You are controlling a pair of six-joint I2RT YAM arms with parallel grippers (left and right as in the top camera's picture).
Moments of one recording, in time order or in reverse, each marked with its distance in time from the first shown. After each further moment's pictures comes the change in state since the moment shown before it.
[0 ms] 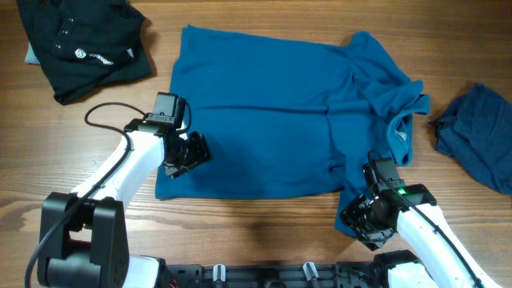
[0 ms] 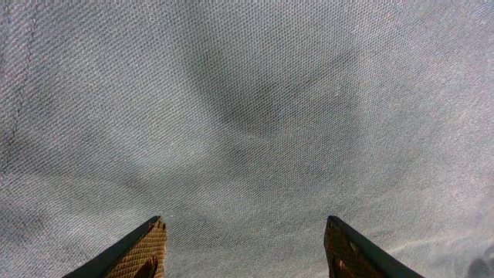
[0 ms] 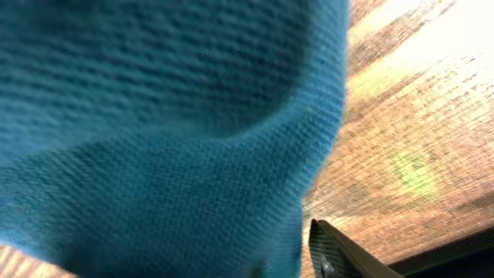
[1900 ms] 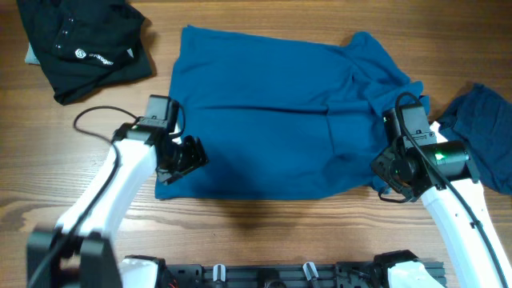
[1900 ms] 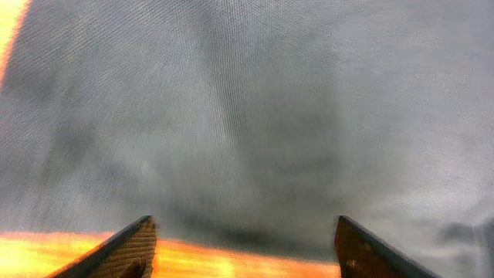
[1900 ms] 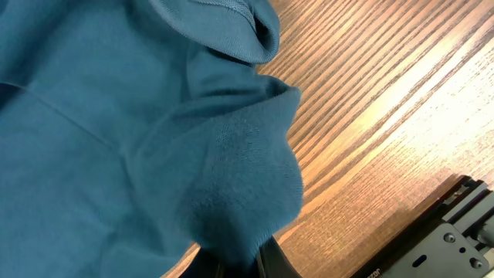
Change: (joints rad) left arm 0.012 -0.119 0.000 -0.131 0.000 -0.010; right arm 0.001 0.044 0.591 -0.327 0.430 -0.055
